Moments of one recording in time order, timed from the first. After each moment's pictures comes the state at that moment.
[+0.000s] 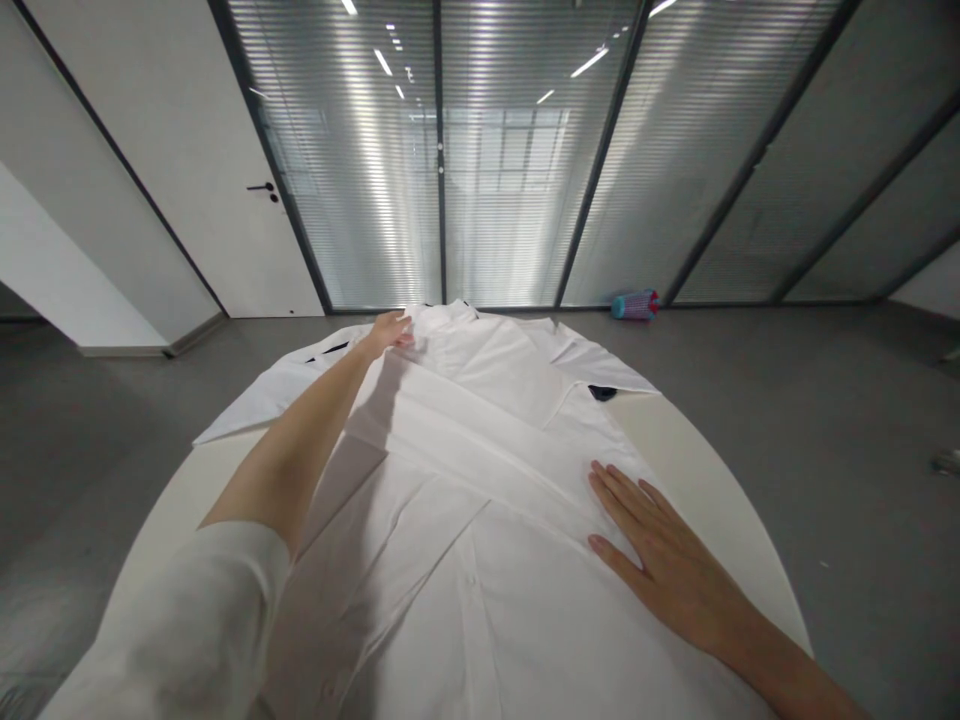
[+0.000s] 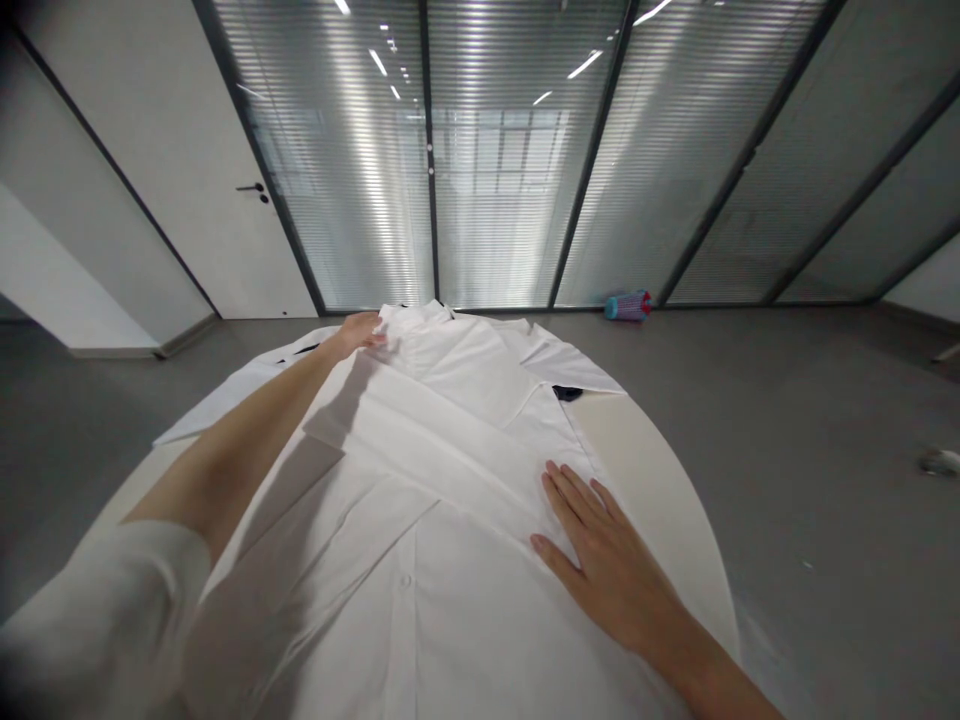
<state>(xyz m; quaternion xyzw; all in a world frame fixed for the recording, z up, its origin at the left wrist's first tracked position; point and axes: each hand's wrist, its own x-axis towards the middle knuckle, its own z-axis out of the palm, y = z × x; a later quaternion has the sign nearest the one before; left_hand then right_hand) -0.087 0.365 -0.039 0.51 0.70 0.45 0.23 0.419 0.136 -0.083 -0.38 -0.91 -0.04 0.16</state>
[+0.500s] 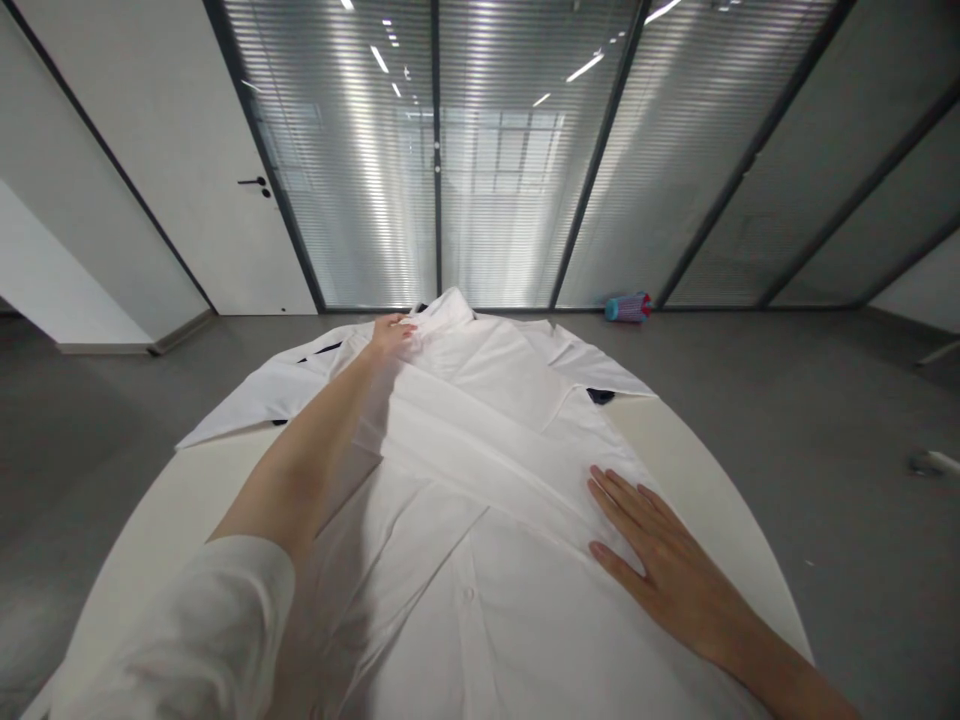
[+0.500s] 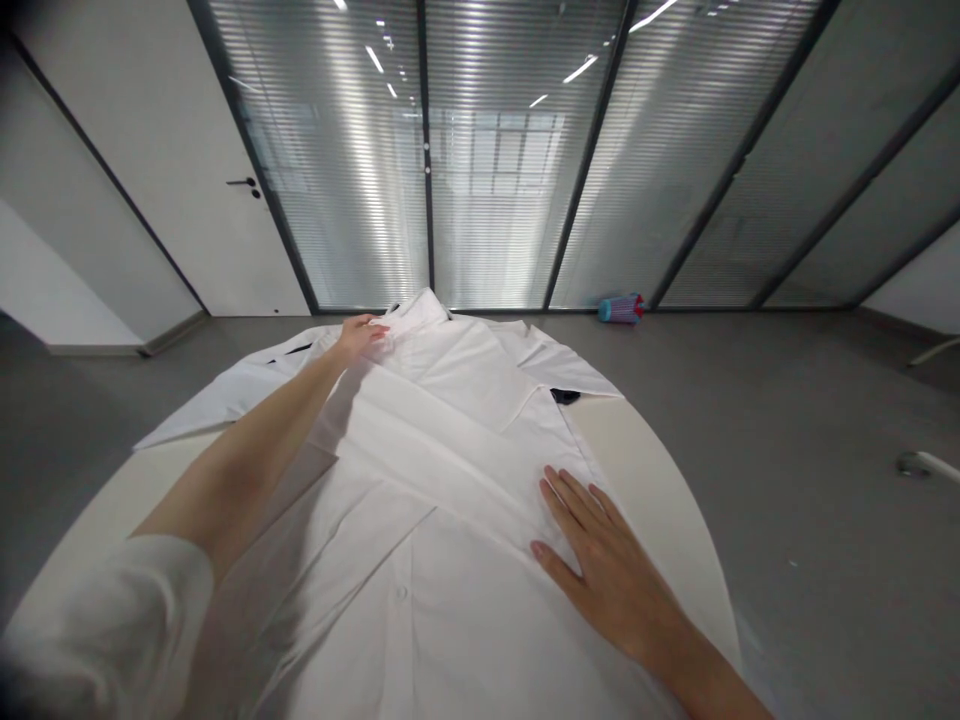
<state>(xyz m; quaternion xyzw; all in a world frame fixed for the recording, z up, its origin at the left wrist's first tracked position) -0.079 0.384 -0.064 0.50 0.63 0.55 0.24 0.421 0.136 -0.082 -0.40 -0.91 -0.02 0.14</state>
